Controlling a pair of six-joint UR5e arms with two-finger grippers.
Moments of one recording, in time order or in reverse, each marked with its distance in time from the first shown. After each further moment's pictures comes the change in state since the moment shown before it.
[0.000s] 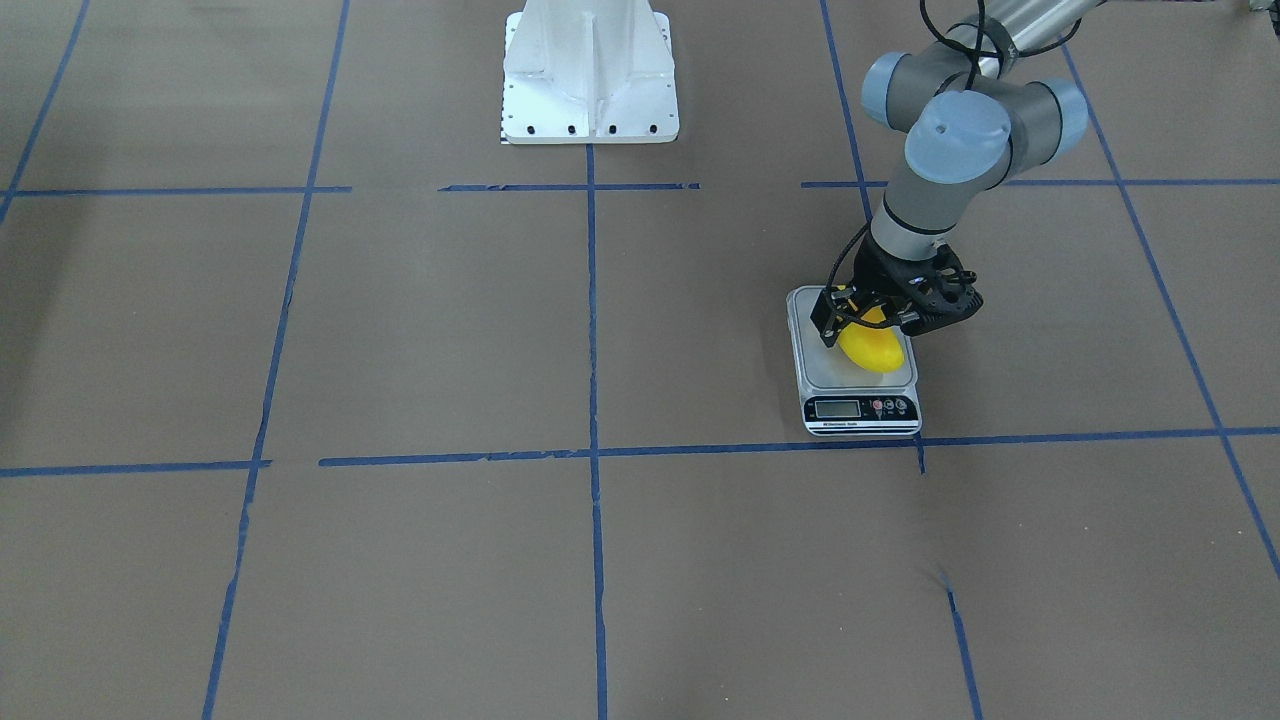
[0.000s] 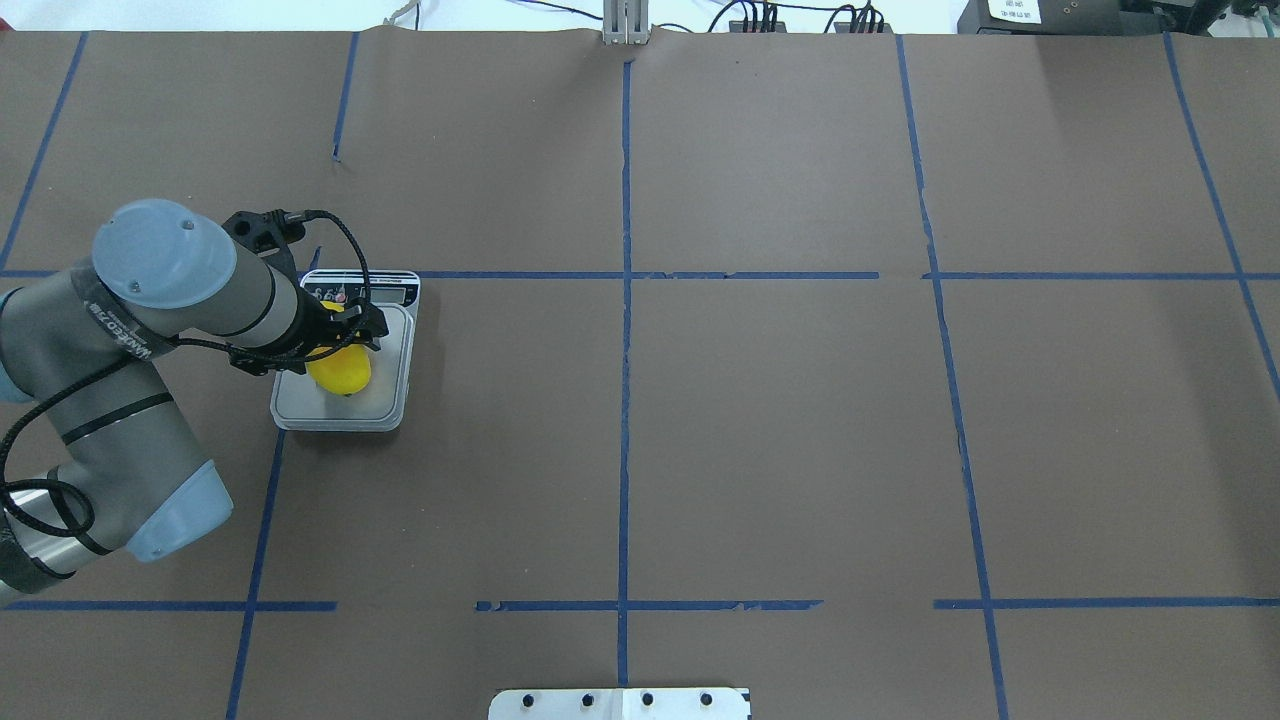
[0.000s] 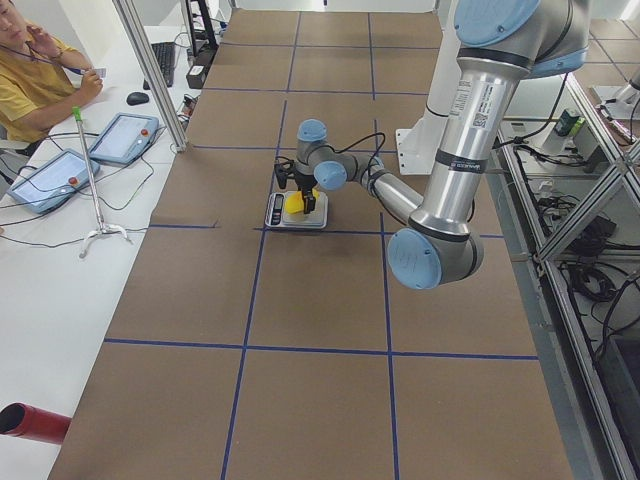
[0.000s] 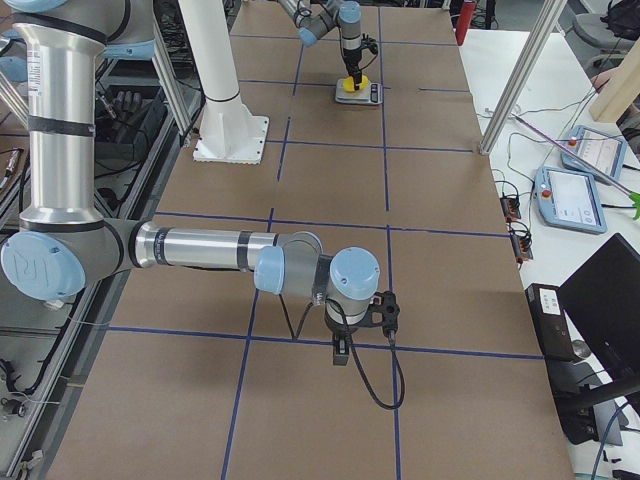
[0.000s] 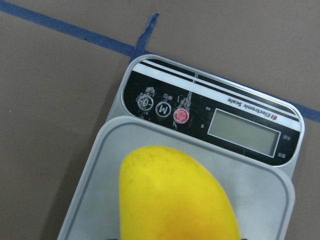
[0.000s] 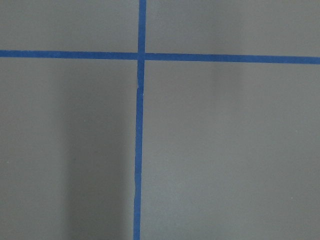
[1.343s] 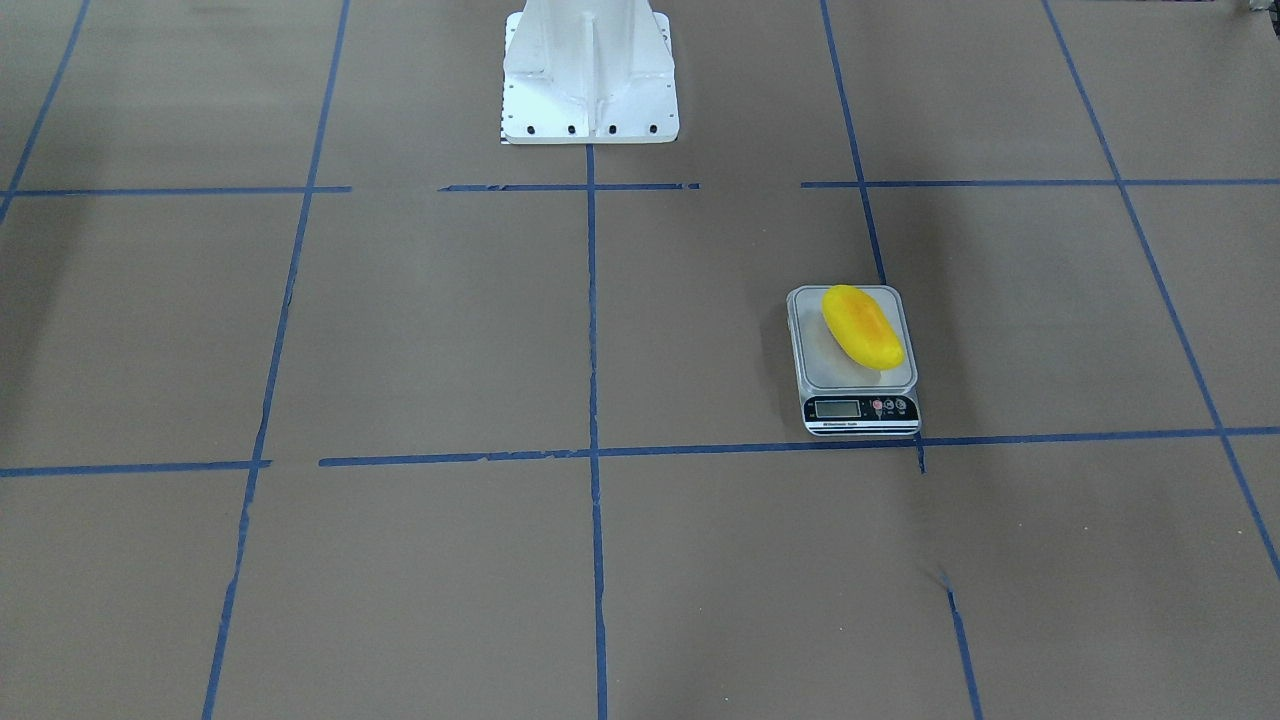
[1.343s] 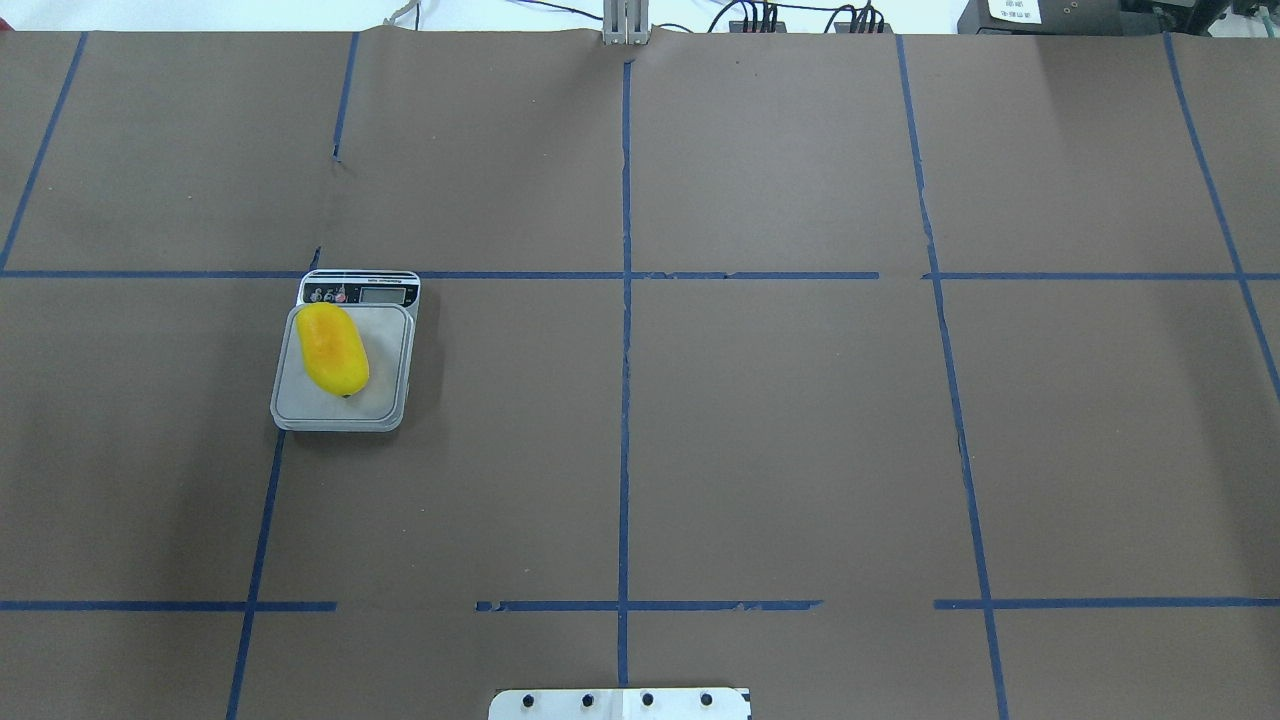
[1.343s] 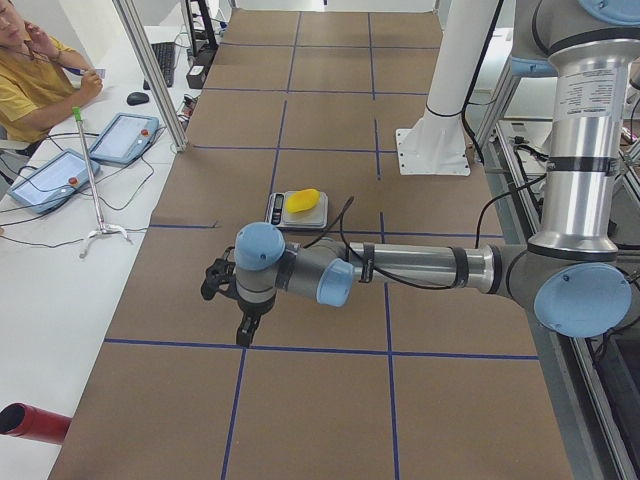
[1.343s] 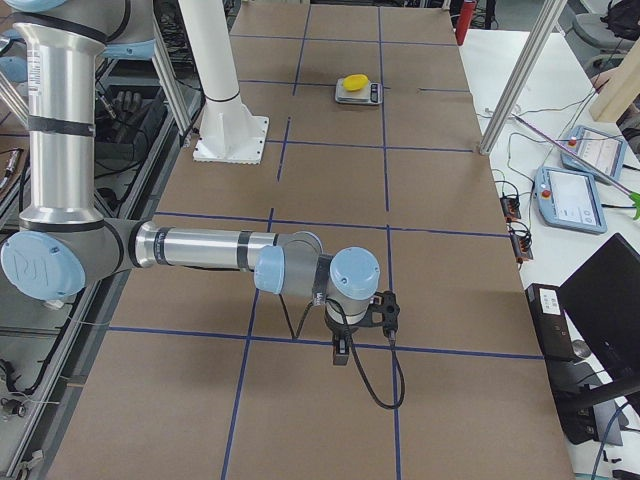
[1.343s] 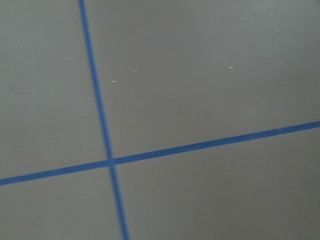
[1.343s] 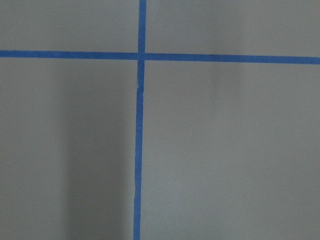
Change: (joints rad) left arm -0.910 0.276 0.222 0.055 -0.407 1.469; right arm 0.000 0.000 0.000 0.000 0.000 0.000
